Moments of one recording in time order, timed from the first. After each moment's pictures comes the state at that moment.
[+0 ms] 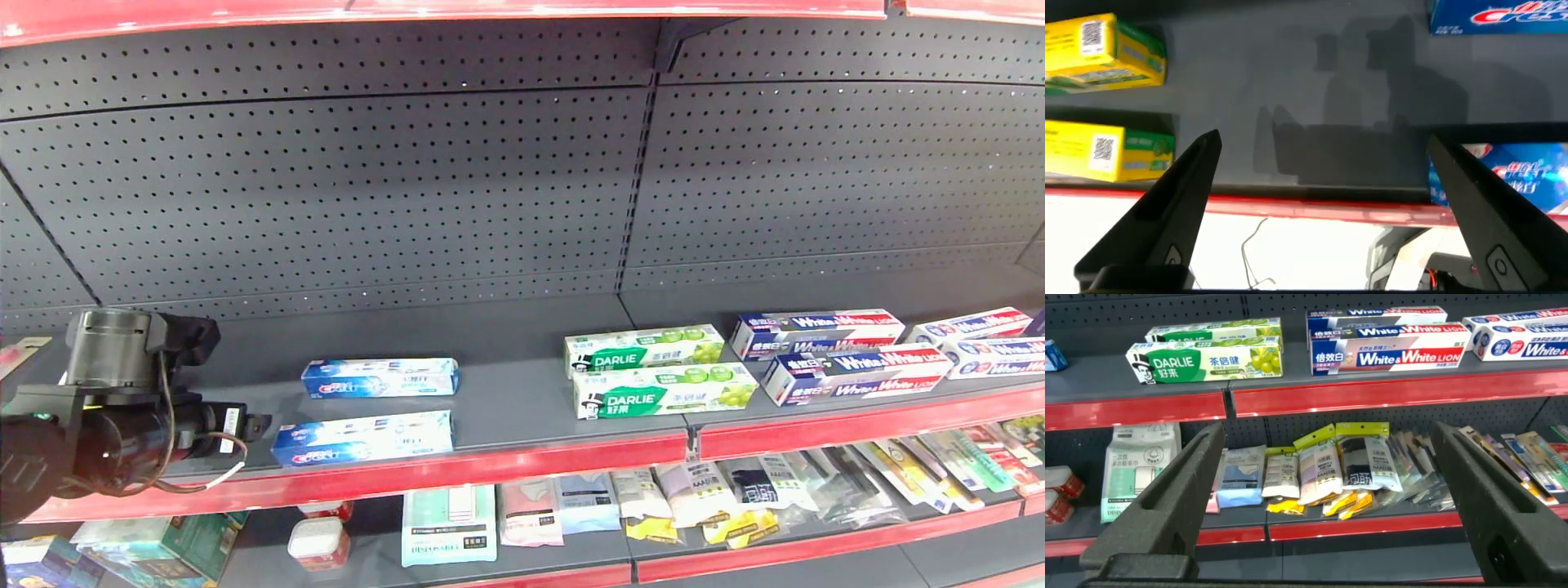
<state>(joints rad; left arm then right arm) -0.02 1.64 -0.56 -0.34 0.26 0.05 0.00 0.00 0.00 0.00 0.02 0.01</state>
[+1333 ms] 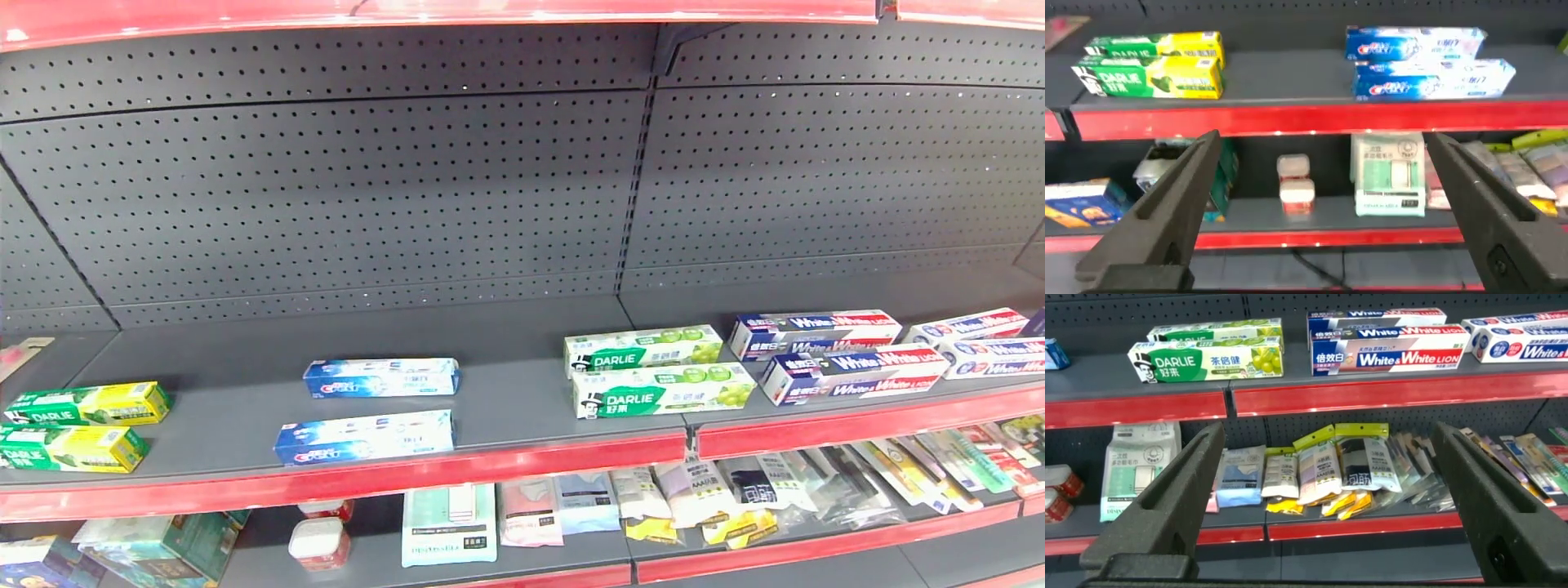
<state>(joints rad) 0.00 0.02 -0.10 0.17 0.07 0.02 0.00 0.00 0.00 0.00 0.03 0.00</state>
